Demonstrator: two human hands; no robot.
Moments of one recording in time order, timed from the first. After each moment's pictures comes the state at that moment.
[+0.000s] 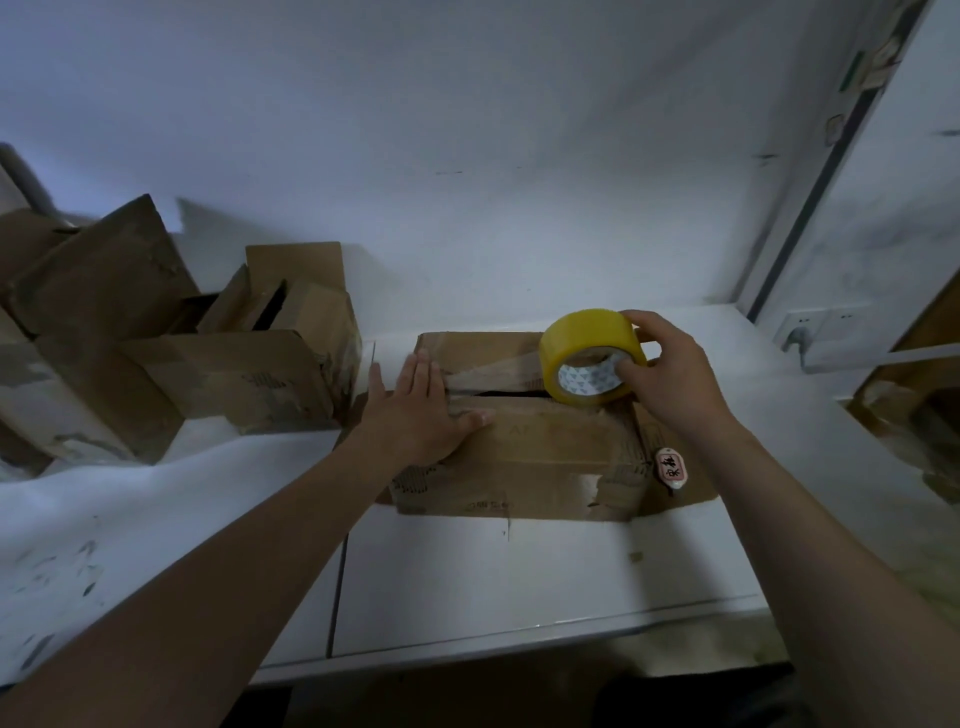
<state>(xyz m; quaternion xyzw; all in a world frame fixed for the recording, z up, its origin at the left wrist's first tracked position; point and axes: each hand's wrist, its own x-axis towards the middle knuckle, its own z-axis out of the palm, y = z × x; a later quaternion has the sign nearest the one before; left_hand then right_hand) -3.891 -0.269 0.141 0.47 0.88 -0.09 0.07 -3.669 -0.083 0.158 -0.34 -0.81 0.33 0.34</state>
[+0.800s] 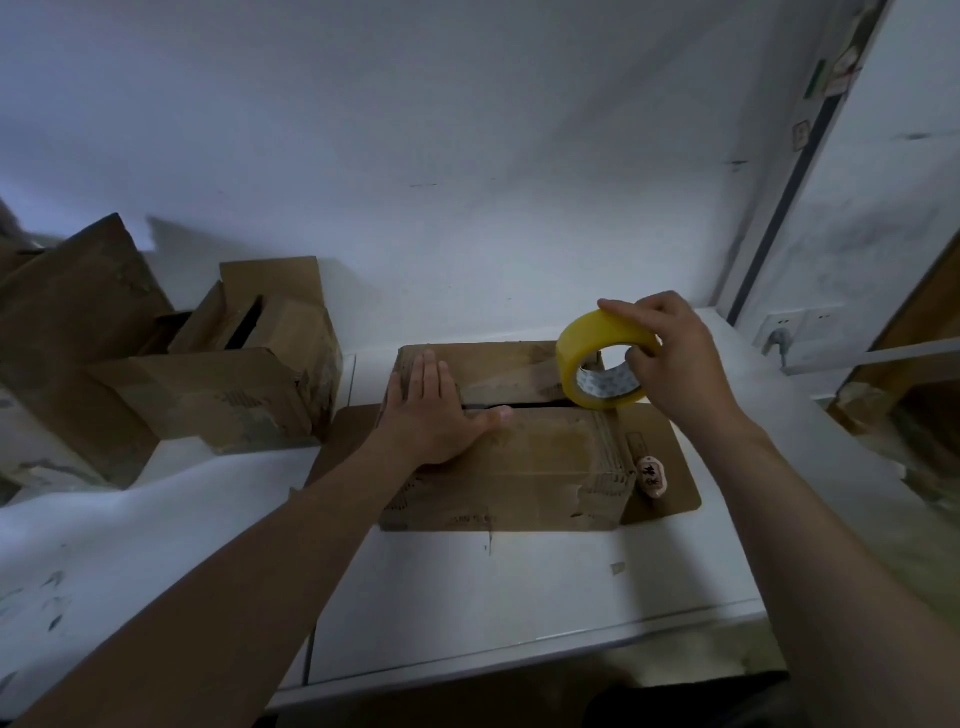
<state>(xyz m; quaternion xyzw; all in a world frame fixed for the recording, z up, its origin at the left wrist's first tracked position) -3.879 -0.228 0.130 0.48 0.87 0.00 0.10 -3.654 -0.057 0.171 -0.30 -0.85 0.22 0.37</state>
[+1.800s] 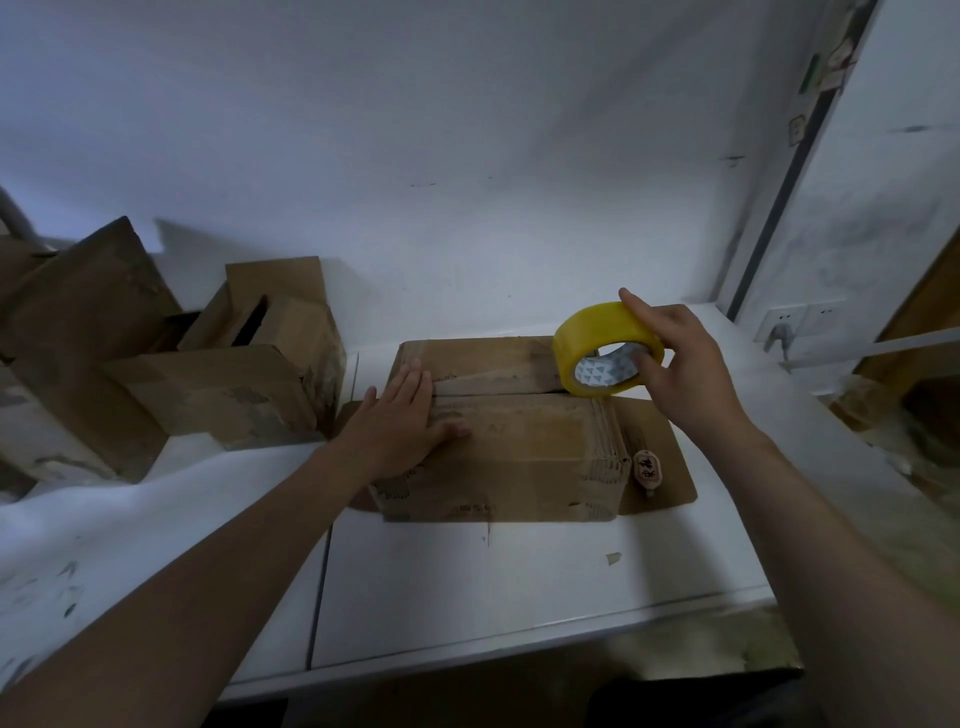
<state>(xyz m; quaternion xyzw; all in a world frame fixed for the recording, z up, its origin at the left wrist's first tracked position) -3.895 -0.269 0.136 0.53 0.84 -0.03 0.09 -3.636 -0.054 0.154 -0.28 -0.85 0.24 0.39</state>
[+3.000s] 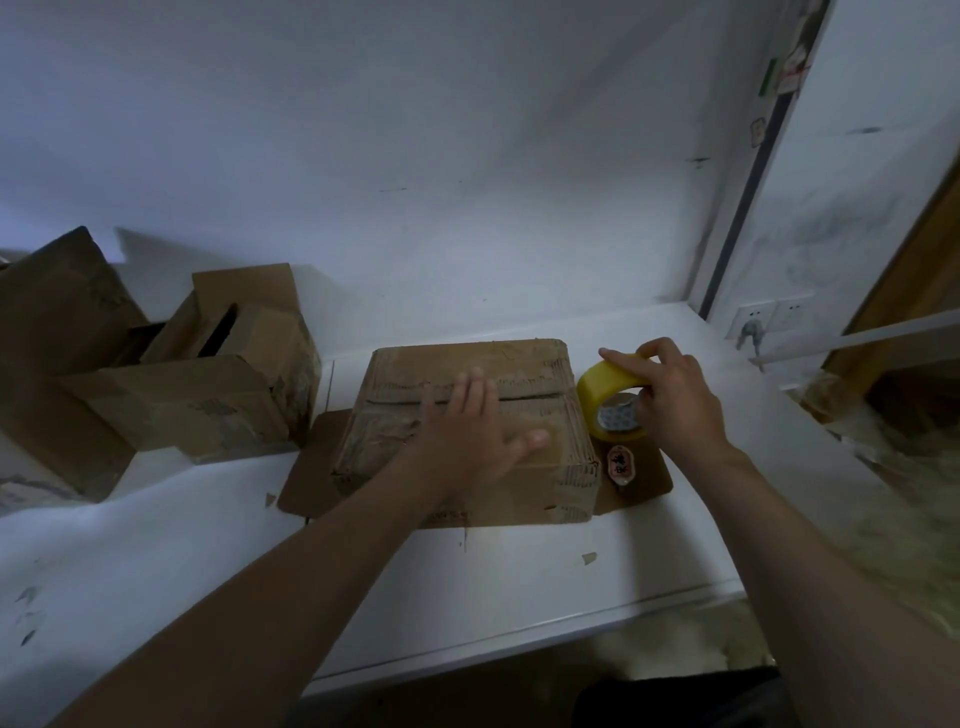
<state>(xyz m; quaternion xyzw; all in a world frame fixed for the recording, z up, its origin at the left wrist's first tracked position) -3.802 -0.216 0.141 0.56 0.82 -0.03 0.09 -3.612 -0.052 0.129 -0.43 -0.86 0.12 0.23</state>
